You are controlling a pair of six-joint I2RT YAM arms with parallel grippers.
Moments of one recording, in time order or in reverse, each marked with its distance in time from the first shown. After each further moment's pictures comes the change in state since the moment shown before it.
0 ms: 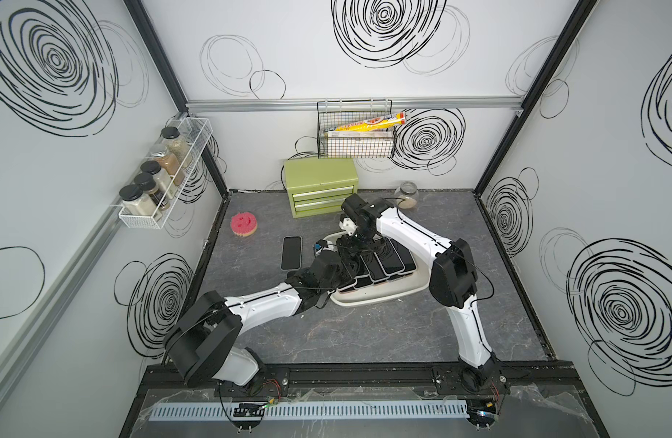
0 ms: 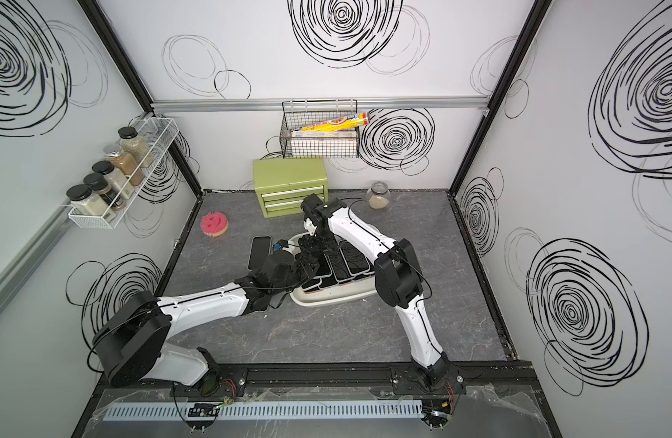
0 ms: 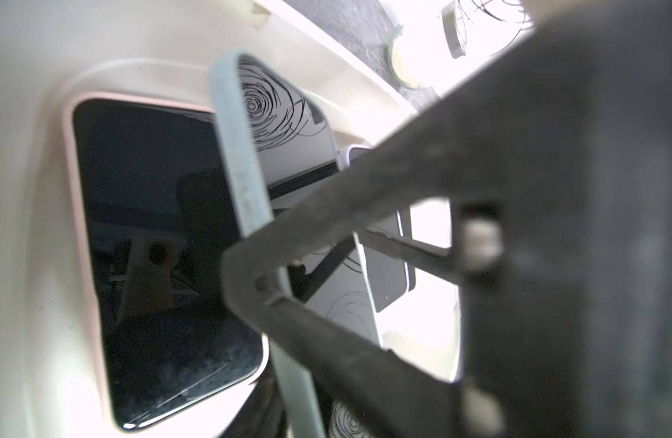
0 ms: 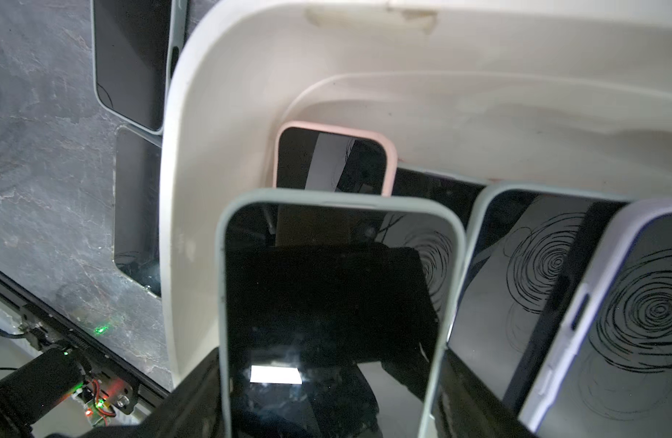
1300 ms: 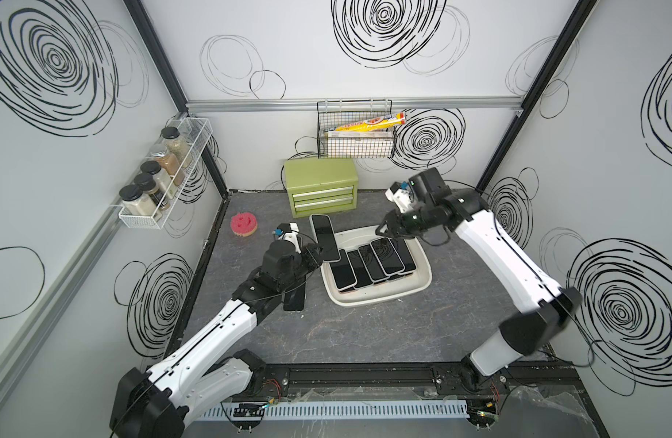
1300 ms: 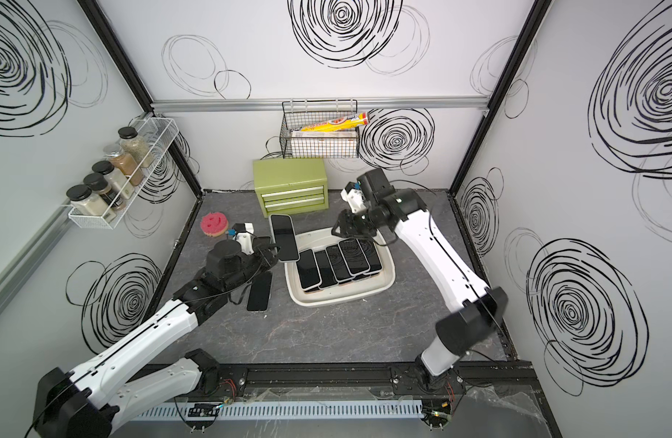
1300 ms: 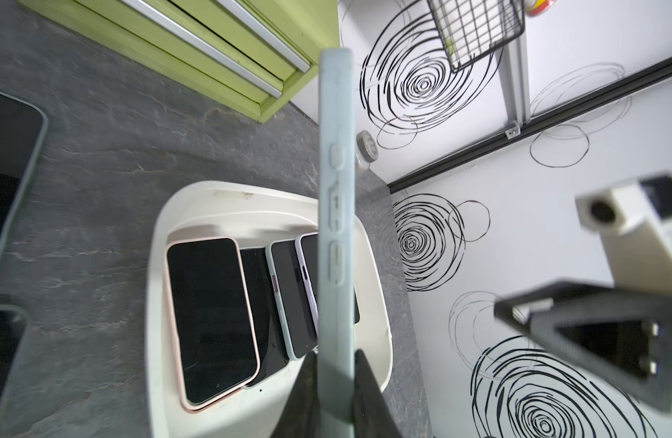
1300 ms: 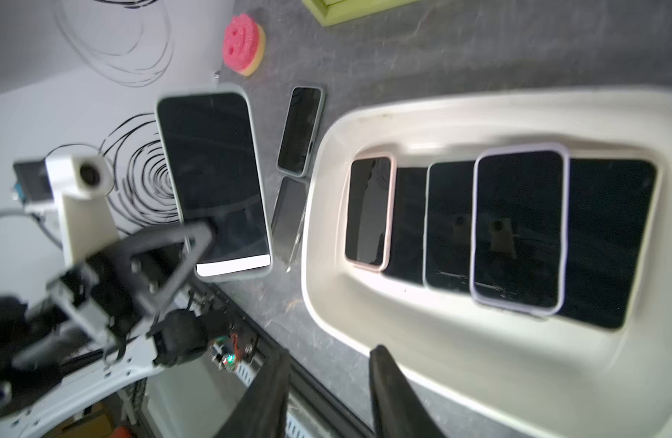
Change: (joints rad) left arm 0.245 -0.533 0.018 -0.333 0.127 0.176; right arm -0.168 -0.778 -0.496 0.053 -0.244 0.113
